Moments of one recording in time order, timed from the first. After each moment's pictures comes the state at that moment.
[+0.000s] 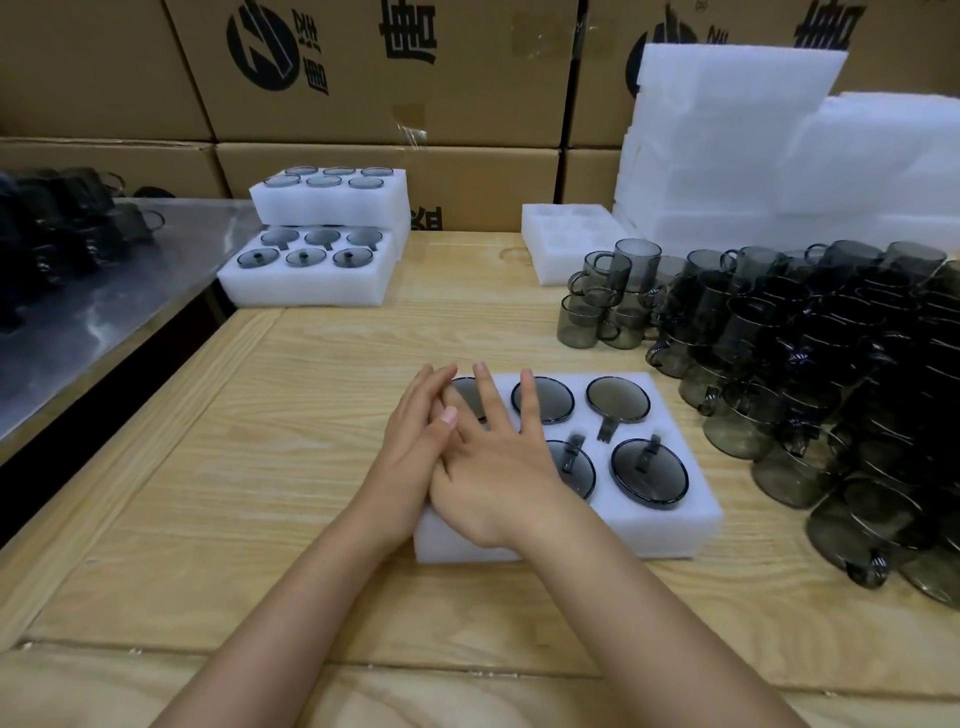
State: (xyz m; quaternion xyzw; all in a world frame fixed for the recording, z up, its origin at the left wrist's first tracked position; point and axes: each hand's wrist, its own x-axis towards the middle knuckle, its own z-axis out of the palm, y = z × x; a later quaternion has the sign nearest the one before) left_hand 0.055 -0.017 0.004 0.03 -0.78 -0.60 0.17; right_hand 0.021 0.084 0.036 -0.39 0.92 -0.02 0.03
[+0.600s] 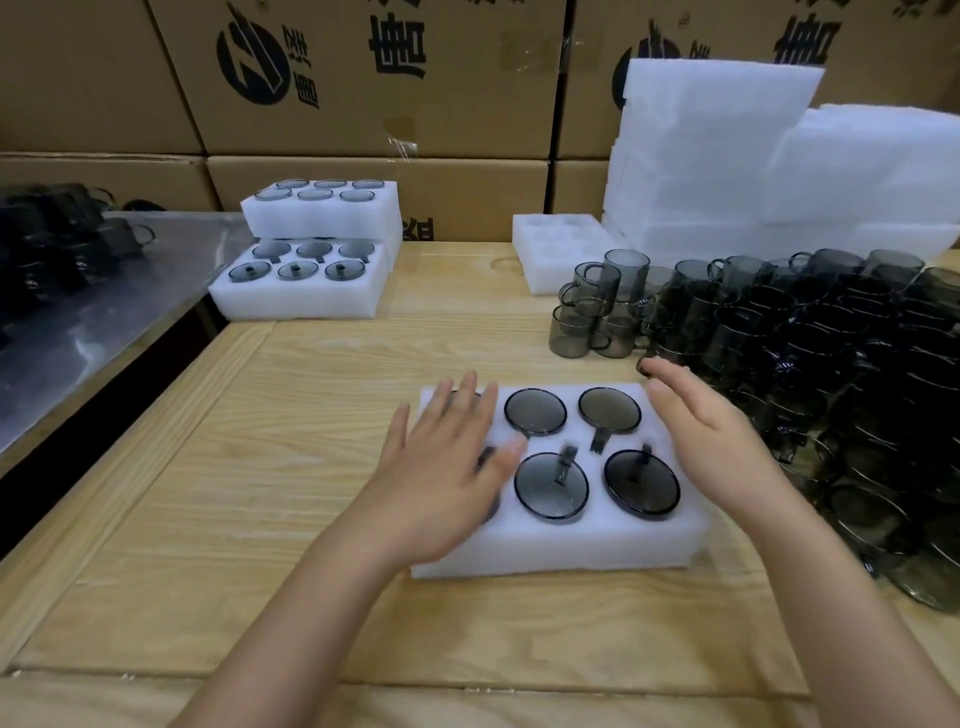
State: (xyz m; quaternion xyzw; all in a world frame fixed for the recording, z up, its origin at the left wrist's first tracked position) left_hand 0.056 -0.002 0.031 0.02 -0.98 -0.21 0.02; right_hand -0.038 0.218 0.046 -0.15 0.86 -0.49 -0.01
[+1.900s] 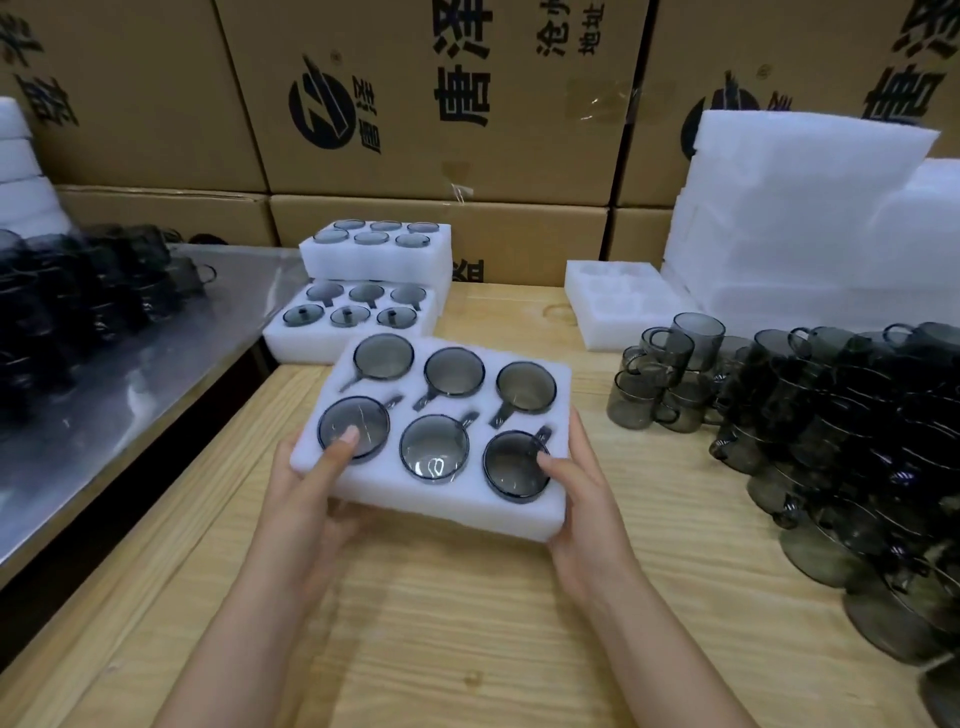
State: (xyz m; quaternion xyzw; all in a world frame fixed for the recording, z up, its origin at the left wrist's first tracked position) left_hand 0.055 -0.111 0.026 0.22 -0.49 -0.80 0.27; right_hand -0.046 0.070 0.014 -0.13 0.48 -0.85 0.20
